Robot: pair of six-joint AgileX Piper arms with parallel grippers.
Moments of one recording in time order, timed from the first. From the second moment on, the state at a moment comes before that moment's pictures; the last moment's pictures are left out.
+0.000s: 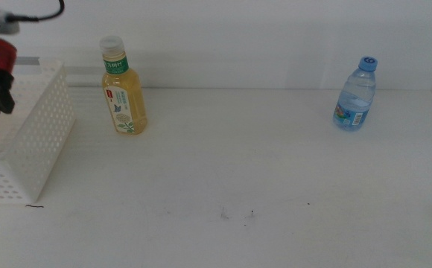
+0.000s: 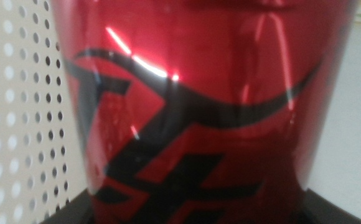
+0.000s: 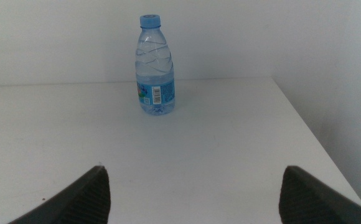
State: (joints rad) left arm 0.26 1.78 -1.57 -0.15 1.09 0.39; right arm -0.03 0.00 0.00 0.00 0.25 0.02
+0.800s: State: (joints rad) left arm 0.29 1.98 -1.57 -0.05 0.90 0.40; right arm -0.03 0.00 0.00 0.00 0.25 0.02
